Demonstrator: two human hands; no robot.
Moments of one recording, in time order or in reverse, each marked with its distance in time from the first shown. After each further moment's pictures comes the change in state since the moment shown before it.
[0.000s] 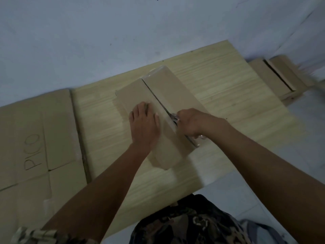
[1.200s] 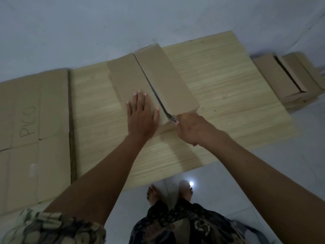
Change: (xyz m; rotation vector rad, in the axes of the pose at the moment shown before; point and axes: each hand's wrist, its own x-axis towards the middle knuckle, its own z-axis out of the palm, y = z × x) left_hand -0.043 0.059 0.026 0.083 -0.116 -0.076; right_hand -0.029 0.102 0.052 0.077 0.134 -0.134
